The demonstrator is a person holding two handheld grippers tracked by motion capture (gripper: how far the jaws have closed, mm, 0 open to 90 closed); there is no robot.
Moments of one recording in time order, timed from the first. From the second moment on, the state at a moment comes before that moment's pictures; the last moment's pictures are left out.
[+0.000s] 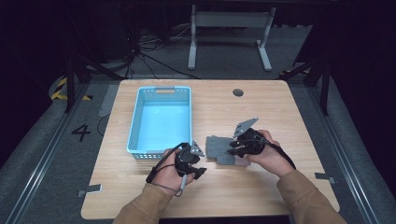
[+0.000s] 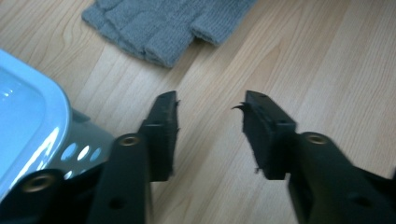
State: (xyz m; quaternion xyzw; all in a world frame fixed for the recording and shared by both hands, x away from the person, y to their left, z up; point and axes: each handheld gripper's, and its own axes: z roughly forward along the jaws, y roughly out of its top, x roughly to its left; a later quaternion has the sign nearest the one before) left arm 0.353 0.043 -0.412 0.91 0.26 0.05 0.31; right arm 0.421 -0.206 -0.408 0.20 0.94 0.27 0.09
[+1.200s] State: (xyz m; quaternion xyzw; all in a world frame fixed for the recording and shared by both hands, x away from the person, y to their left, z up) left arm 0.368 0.022 -0.433 0.89 0.30 0.07 0.33; right arm 0.359 -0.272 -0.426 0.35 0.88 0.29 0.10
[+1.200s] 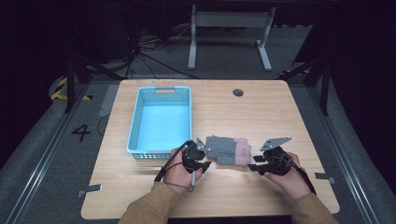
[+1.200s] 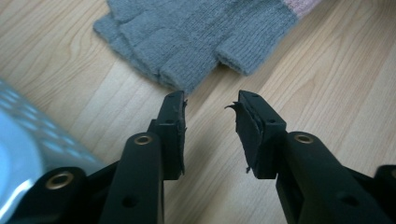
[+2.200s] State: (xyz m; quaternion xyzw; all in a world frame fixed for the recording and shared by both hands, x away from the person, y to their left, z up) left arm 0.375 -0.003 -0.448 0.89 0.35 0.11 0.27; right arm 0.357 -0.264 -0.434 0.34 0.89 0.28 0.10
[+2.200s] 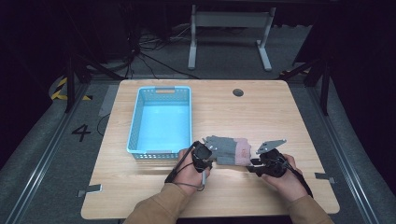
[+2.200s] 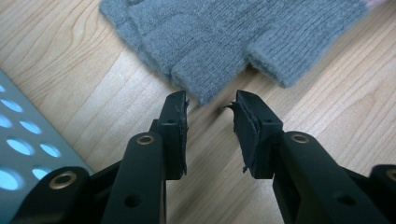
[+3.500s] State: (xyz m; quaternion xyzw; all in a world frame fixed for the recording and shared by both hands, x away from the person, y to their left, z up) left arm 0.373 -0.007 -0.434 0.89 0.33 0.13 0.29; right arm 0.350 -0.257 -0.418 0.31 0.89 0.28 0.15
